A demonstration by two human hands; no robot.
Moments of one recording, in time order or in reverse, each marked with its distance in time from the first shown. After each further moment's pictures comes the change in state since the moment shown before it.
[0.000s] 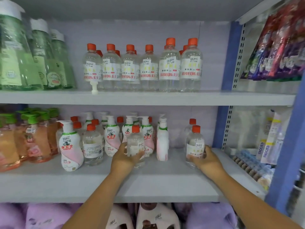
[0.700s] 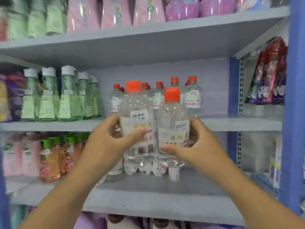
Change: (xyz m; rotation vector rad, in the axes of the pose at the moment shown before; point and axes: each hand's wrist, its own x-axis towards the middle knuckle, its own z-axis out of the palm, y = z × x) left_hand -0.178 0.247 -0.147 -0.077 0.019 0.446; right_hand -0.159 -0.251 -0.068 0.231 -0.213 -0.589
